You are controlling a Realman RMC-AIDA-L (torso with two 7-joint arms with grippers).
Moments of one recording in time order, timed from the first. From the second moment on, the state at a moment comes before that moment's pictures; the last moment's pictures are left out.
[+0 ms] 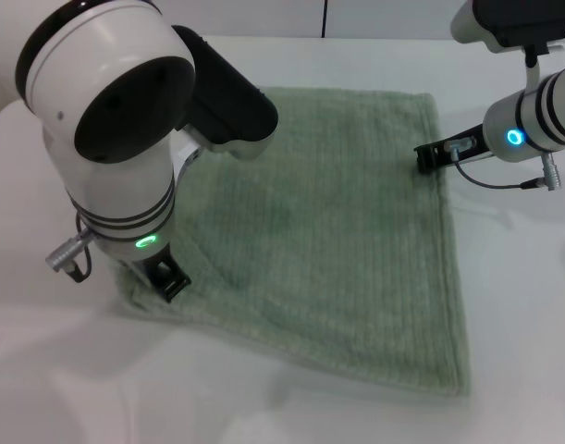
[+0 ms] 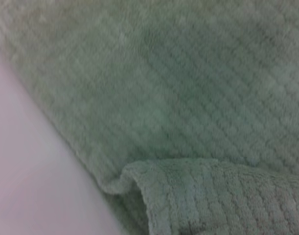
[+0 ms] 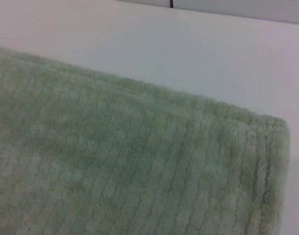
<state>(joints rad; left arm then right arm) -0.68 -2.06 -1.14 -1.55 2.89 -1.77 -0.12 0.79 2.07 1.73 0.78 -2.60 0.91 -0.24</state>
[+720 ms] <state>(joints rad) -0.68 -2.07 -1.08 -1.58 2.89 -1.83 -0.22 0.79 2.07 1.73 0.78 -2.60 0.91 -0.24</state>
